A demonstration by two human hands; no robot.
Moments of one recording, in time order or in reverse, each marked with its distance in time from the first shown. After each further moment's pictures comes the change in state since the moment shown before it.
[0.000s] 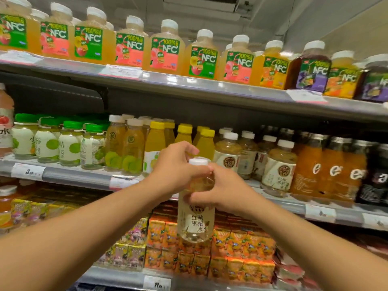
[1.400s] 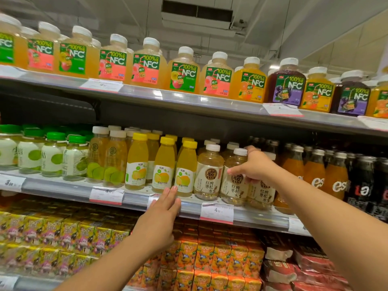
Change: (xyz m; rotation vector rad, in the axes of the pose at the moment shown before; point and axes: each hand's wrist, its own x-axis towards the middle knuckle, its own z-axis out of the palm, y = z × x) left_hand -0.033 -0.079 0.064 0.785 -0.293 0.139; right_hand 0.057 0.101 -0.118 -0.257 0.215 0.492
